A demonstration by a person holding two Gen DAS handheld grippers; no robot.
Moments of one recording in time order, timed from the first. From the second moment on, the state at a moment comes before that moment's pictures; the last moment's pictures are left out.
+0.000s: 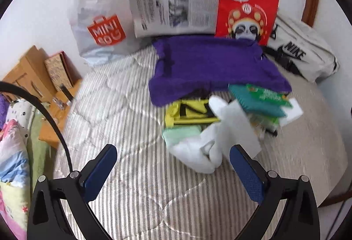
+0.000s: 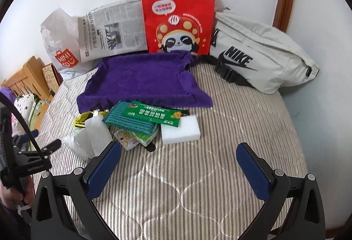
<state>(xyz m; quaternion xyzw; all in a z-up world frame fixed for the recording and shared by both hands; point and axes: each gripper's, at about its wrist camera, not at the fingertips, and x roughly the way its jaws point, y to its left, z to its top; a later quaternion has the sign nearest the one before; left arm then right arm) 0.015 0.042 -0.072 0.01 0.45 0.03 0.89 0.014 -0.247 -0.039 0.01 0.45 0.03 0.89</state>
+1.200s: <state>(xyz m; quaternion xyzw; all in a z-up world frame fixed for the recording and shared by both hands) 0.040 0.054 -0.136 0.01 0.46 -0.08 0.89 0.057 -0.241 -0.109 -0.02 0.53 0.03 0.85</state>
